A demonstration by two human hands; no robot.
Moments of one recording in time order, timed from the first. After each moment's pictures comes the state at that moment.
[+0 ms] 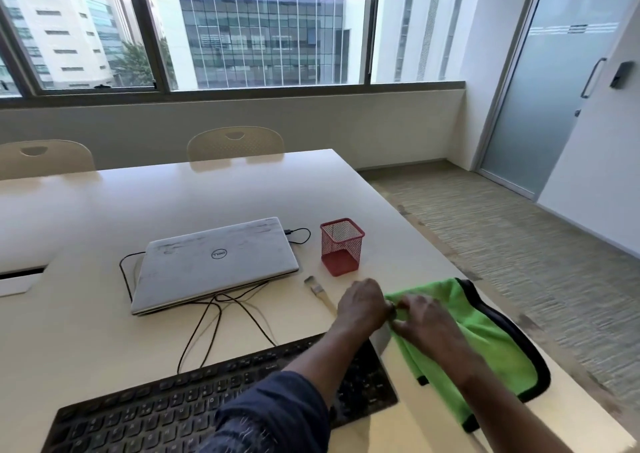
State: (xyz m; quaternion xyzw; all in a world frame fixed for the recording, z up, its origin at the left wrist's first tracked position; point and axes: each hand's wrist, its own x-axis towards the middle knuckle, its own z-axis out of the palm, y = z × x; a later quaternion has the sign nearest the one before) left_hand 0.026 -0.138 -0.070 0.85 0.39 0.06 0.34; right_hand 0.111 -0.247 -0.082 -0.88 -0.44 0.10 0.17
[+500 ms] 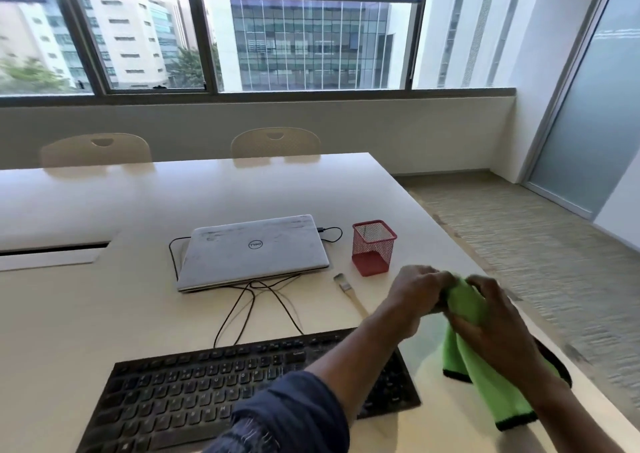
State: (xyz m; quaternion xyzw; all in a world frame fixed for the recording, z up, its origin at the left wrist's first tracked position) left_hand 0.027 -0.174 -0.020 0.58 0.30 0.19 0.73; right_hand 0.117 -0.293 -0.048 -0.81 -0.45 -0.02 0.37
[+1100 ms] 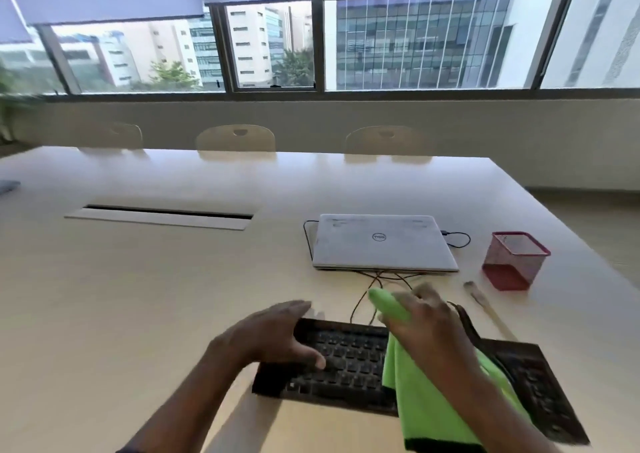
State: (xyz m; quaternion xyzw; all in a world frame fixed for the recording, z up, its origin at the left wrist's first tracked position) left_hand -0.380 -0.086 -0.028 0.85 0.47 -0.04 0.24; right_hand -0.135 -0.174 -0.035 -0.72 -0.64 0.04 0.28
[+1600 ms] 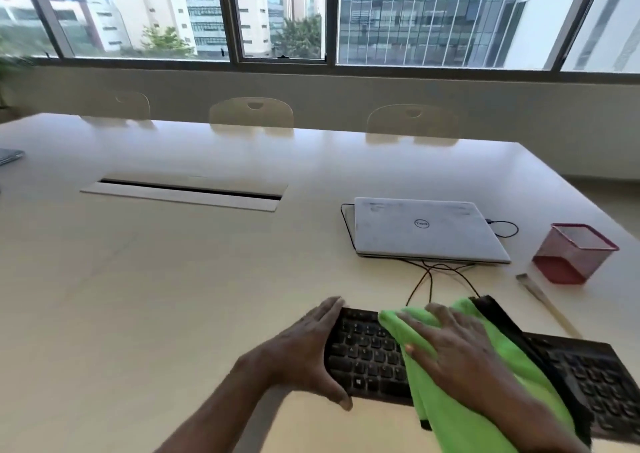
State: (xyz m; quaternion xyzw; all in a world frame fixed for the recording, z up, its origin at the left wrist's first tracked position) left_hand -0.448 -0.073 -0.091 0.87 0.36 0.03 0.33; right_hand -0.184 -0.168 -0.061 -0.72 -0.69 0.12 -0.03
